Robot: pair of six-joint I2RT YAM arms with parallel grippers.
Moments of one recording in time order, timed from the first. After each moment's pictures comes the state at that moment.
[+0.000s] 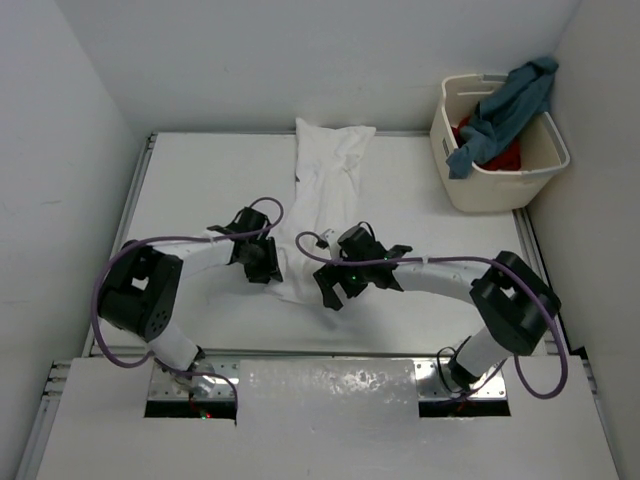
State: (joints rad) left arm -0.40 1.59 0.79 -0.41 0.17 -0.60; right arm 0.79 1.55 0.78 -0.18 -0.19 0.11
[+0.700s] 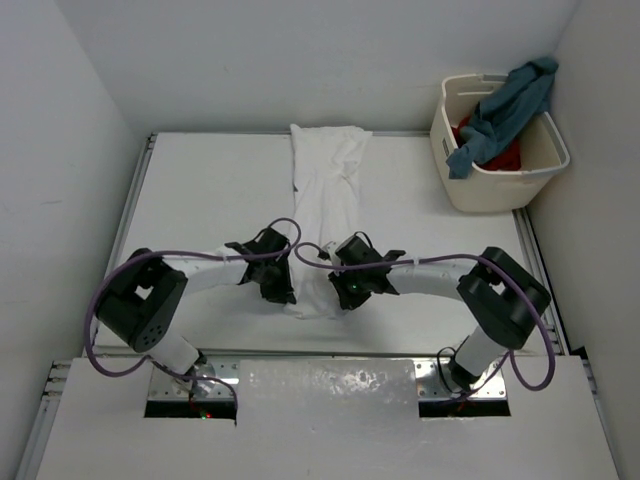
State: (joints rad) left arm -0.57 1.56 0.73 -0.38 0.19 -0.76; right arm 0.82 1.64 0.77 -0.22 -0.15 0.15
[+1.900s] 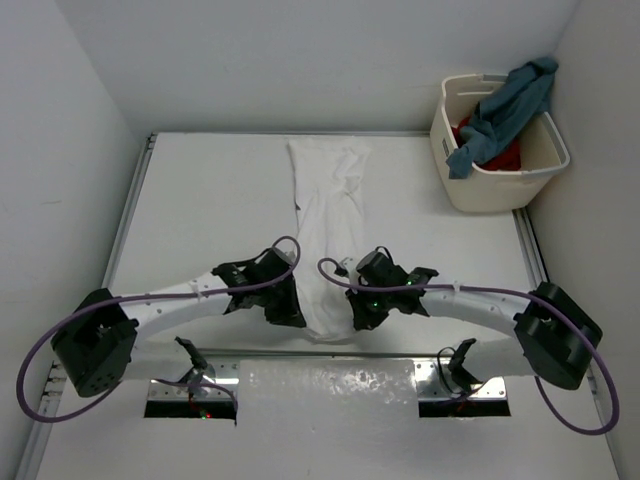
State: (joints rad) left arm -0.81 1.25 0.61 -0.44 0.26 -0.96; right arm 0.86 1.32 0.57 -0.32 -0.26 0.21
